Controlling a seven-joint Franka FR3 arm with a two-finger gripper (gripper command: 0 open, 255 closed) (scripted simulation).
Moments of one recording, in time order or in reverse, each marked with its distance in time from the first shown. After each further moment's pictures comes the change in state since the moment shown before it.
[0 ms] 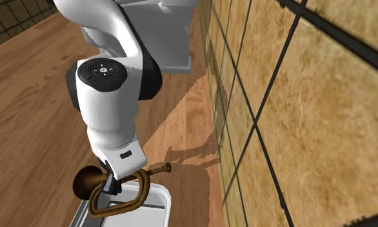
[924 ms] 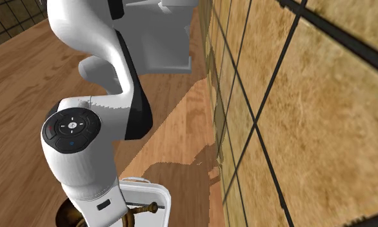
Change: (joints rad) arm -0.076 0.225 -0.041 0.171 0.081 0.068 -0.142
